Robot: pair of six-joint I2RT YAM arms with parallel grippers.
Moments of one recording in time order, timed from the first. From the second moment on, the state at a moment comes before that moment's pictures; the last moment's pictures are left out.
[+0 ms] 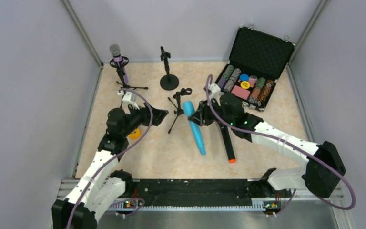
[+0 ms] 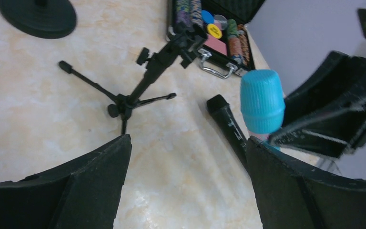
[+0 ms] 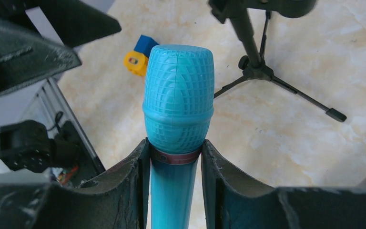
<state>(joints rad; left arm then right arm) -0.23 0.79 0.53 0.12 0.40 -0.53 0.79 1.28 0.90 0.01 -0.19 0.37</state>
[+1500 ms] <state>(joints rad) -0.69 1.38 0.73 0.35 0.64 -0.63 0.46 1.14 0.67 0.29 -0.44 0.84</state>
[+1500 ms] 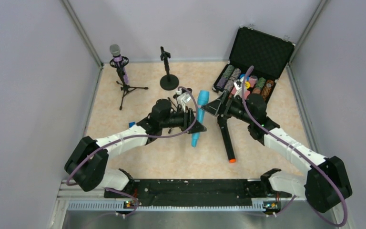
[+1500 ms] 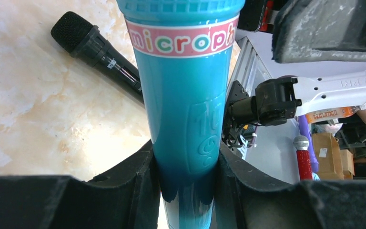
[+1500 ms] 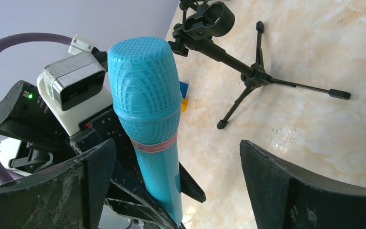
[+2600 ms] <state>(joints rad) -0.69 1.38 0.74 0.46 0.75 -0.68 0.42 1.39 0.68 0.86 -0.85 1.08</state>
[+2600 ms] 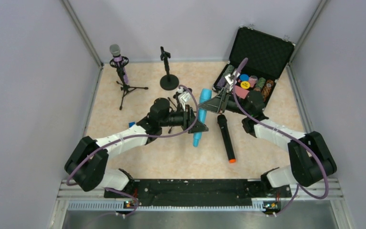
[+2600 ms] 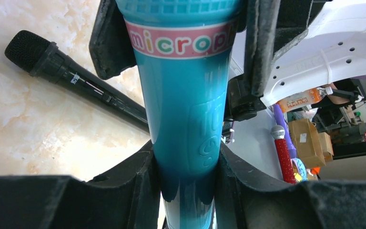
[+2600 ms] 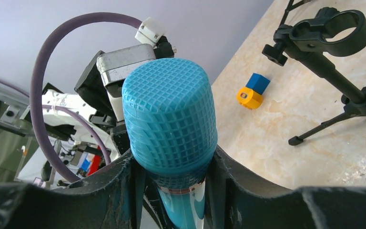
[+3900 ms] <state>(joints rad) -0.37 0.83 0.57 0.32 0.22 -0.42 0.42 1.28 0.68 0.41 -0.73 0.73</state>
